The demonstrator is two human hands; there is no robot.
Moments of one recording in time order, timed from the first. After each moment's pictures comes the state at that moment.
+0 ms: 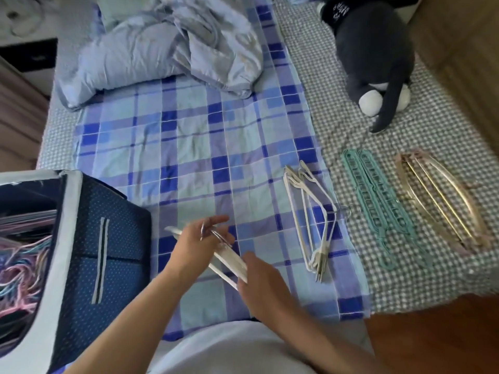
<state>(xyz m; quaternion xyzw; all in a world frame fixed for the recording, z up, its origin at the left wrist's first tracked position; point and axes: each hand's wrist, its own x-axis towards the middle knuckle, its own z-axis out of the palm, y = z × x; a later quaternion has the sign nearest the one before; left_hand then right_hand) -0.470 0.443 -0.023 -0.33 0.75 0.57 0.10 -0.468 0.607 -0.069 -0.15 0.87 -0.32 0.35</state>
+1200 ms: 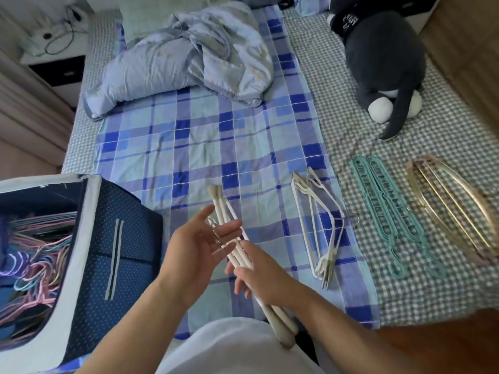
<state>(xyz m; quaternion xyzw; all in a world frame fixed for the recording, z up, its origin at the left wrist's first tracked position) -0.464 0.460 0.030 -0.41 0.43 0.81 0.01 -0.497 0.605 -0.053 -0.18 0.68 -0.54 0.46</state>
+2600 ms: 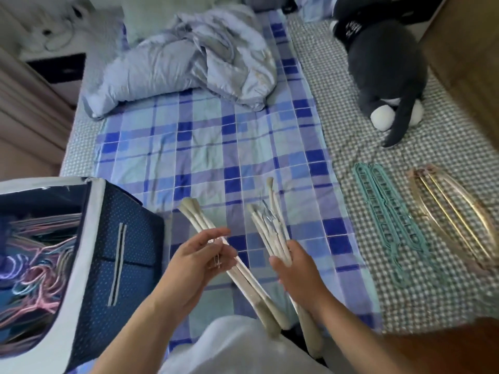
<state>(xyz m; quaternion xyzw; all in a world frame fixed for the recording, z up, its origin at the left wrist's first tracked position) -0.445 0.441 0.024 -0.37 0.53 0.76 0.08 -0.516 0.641 -0.075 -0.03 0.79 -0.51 0.34</state>
